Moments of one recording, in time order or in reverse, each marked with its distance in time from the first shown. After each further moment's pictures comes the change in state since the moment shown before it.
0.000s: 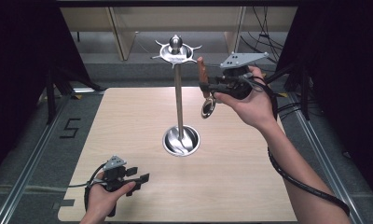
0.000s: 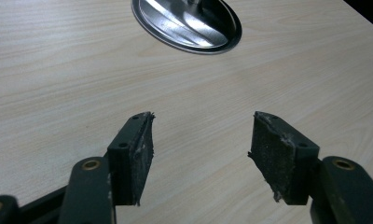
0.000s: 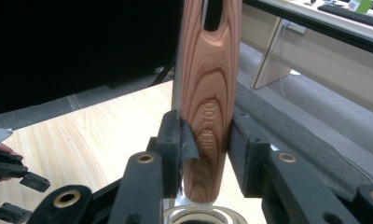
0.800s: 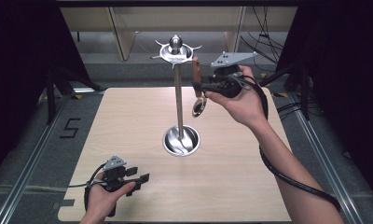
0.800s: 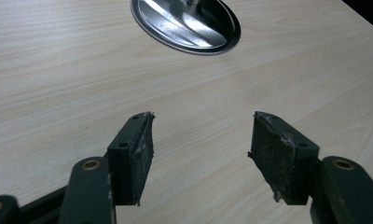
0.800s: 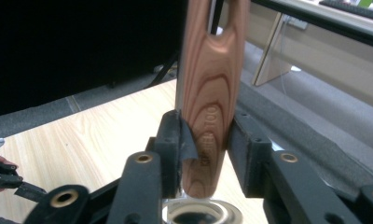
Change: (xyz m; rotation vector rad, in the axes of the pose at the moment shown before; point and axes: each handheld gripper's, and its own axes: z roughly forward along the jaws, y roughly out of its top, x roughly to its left) left arm -0.001 0.000 0.000 -0.007 -0.003 0.000; right arm 0.006 0.004 0.018 0.003 0.004 0.017
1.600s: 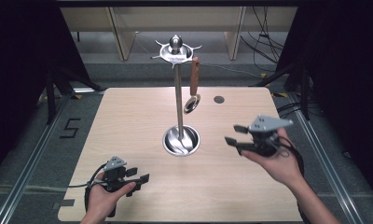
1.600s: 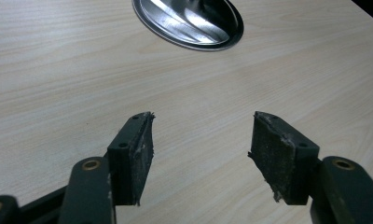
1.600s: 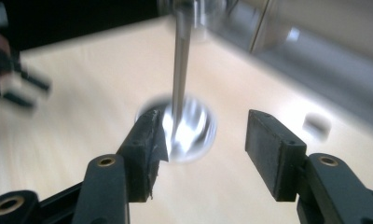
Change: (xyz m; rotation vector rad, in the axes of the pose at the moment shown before) left arm -0.001 -0.001 0.002 0.007 0.007 0.001; right arm 0.015 -0.163 -0.063 0.106 -0.029 0.049
